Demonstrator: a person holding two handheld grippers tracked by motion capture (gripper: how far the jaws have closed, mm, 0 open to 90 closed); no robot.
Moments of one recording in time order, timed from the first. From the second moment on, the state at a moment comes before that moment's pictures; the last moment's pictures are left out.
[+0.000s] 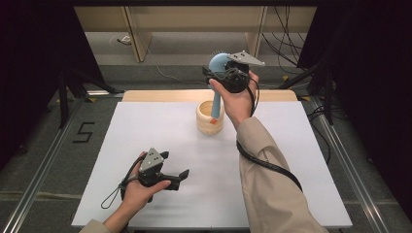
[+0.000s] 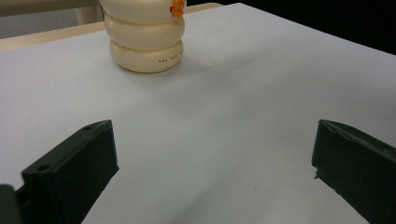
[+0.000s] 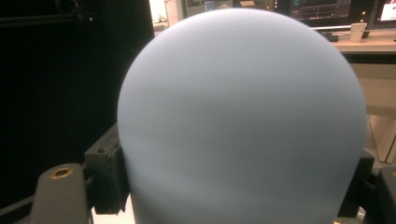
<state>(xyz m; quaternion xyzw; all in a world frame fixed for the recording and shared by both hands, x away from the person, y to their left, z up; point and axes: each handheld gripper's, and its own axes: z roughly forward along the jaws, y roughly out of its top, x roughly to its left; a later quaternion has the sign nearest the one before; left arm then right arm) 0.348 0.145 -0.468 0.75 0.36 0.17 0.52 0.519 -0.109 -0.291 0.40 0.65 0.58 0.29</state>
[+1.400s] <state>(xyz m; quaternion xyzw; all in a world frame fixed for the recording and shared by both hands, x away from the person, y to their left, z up) 0.348 0.145 -0.468 0.75 0.36 0.17 0.52 0.527 -0.103 -0.297 0.39 0.64 0.59 0.30</state>
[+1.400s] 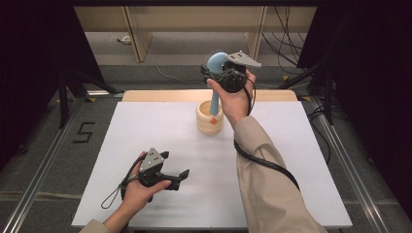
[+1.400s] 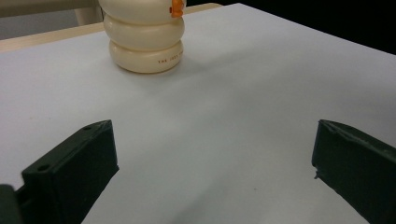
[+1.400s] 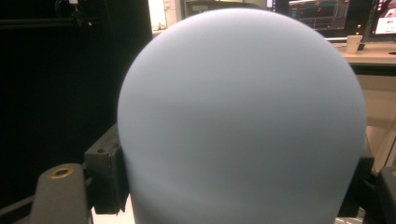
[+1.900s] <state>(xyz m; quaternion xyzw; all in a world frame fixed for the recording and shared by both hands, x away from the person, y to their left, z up) 0.348 0.144 -0.468 0.75 0.36 0.17 0.52 0.532 -0.103 -0.302 0.39 0.63 0.59 0.31</state>
